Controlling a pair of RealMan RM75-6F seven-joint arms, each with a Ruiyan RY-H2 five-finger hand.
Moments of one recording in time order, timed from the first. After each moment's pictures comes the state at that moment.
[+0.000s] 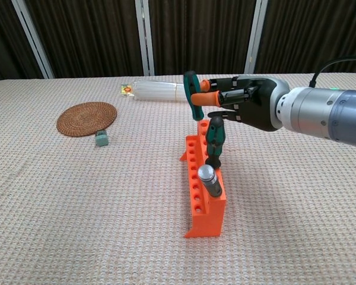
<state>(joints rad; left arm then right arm) -0.13 -1.05 0.02 -1.72 1.52 1.38 0.11 0.68 -1.60 0.47 -1.59 -0.94 0.63 0.71</state>
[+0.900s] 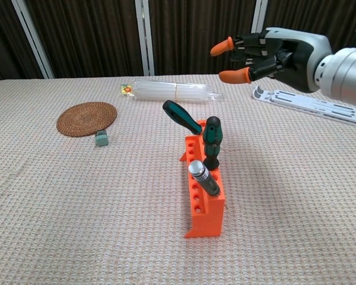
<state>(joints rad) -0.12 -1.07 0.01 -1.69 1.51 1.41 0.11 0.63 -1.48 0.43 -1.65 -1.17 0.83 0.50</state>
